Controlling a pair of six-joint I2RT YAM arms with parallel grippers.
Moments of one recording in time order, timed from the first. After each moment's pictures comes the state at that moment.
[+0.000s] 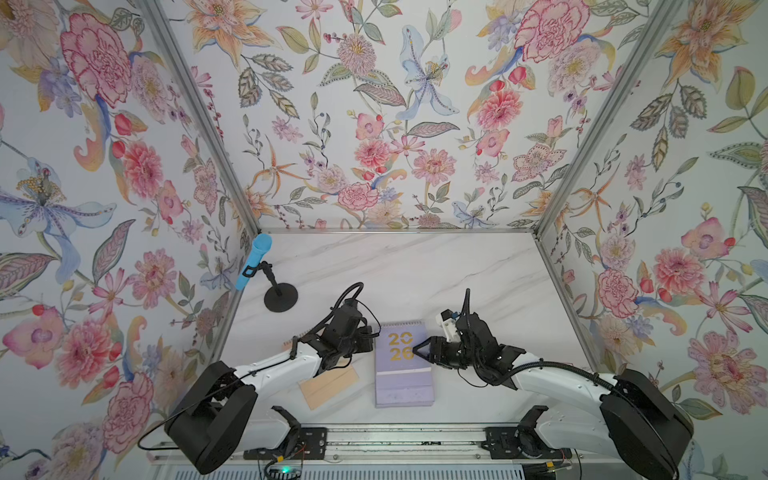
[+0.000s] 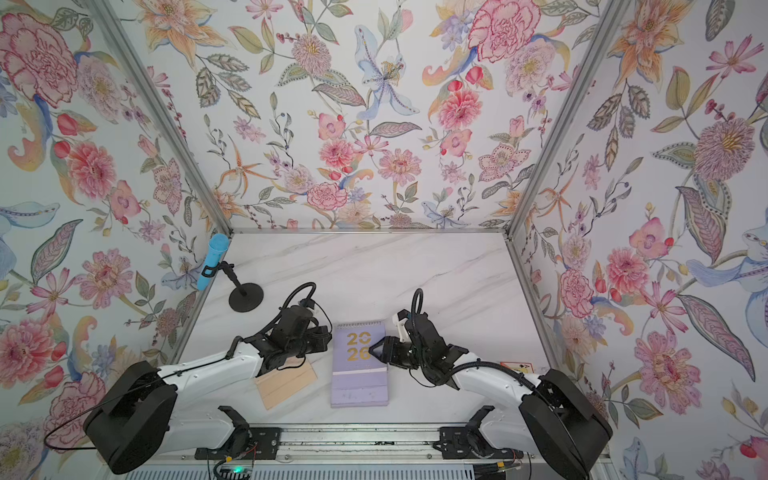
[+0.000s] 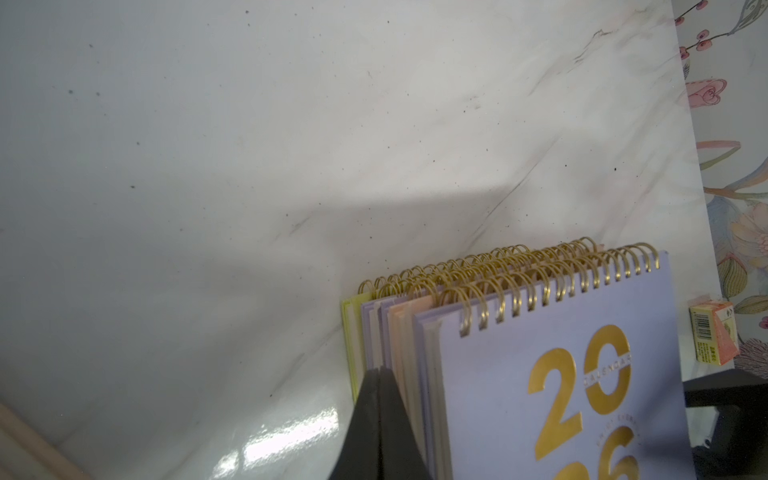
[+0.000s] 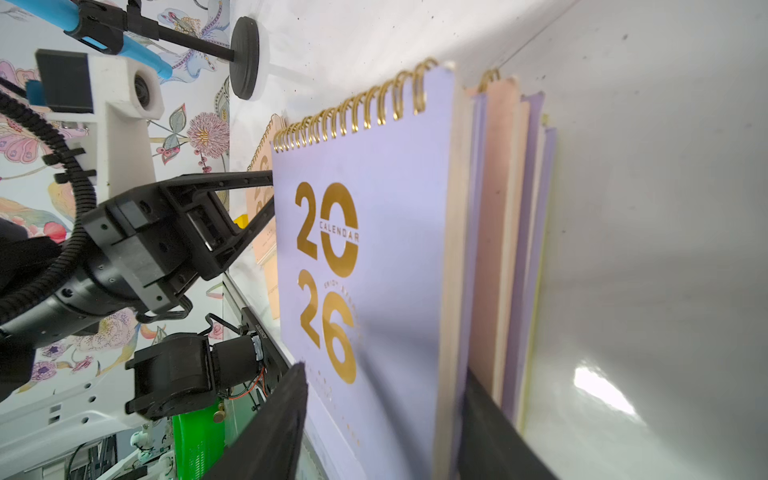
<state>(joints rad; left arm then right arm) -0.64 1.31 0.55 -0.06 0.07 -0.69 0.73 1.23 0.46 0.10 -0.40 0.93</state>
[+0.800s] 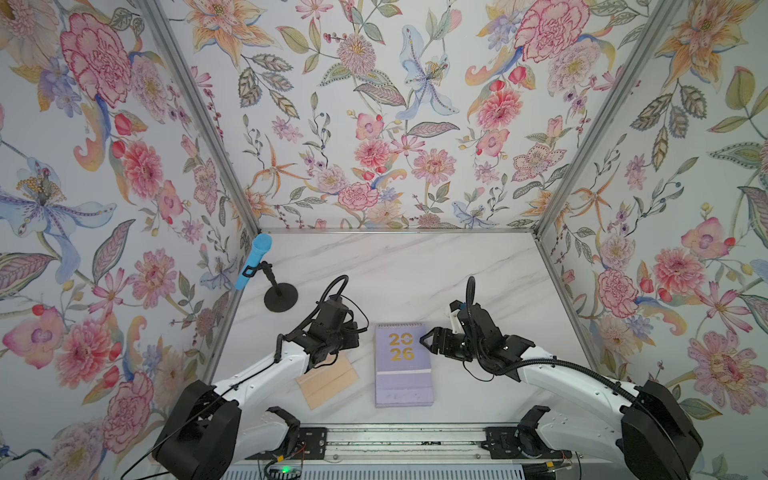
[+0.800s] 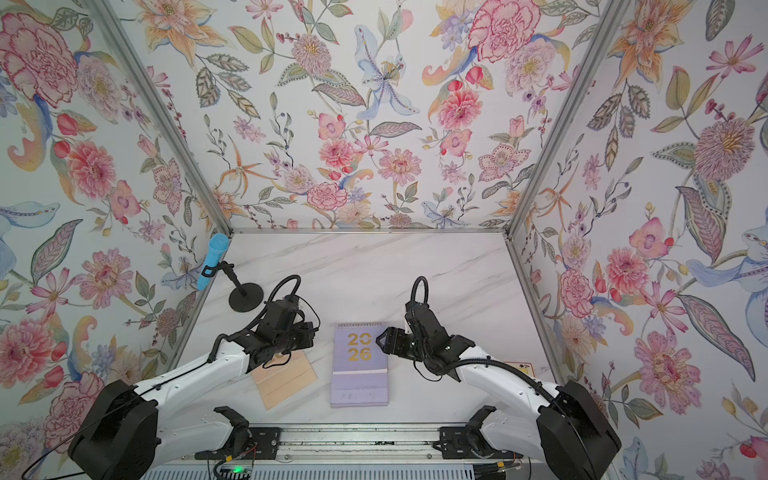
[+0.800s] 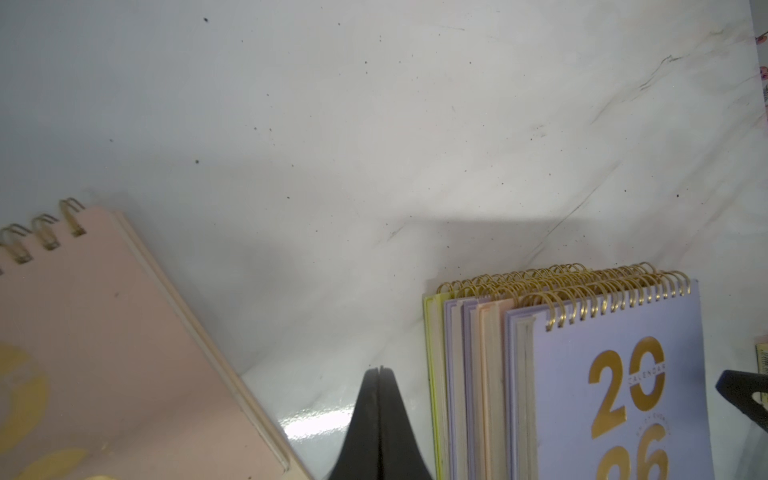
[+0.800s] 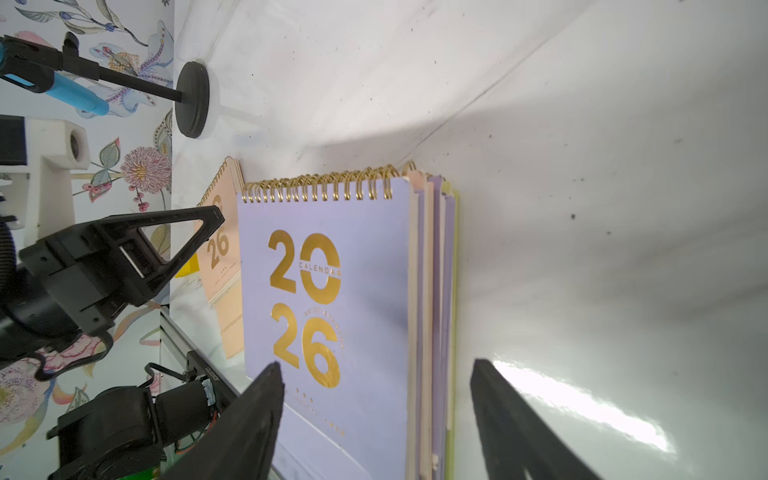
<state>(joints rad) -0.50 1.20 0.60 -0.31 0.02 -0.60 0.71 1.17 0.62 -0.23 -0.22 0.83</state>
